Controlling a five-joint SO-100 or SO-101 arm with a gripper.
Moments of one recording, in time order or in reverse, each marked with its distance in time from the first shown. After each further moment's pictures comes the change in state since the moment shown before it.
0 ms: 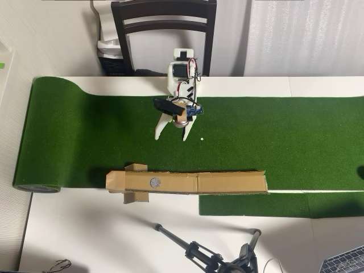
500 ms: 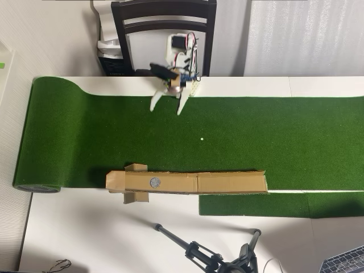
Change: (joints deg) arm 4.1 31.6 27.2 0.0 0.2
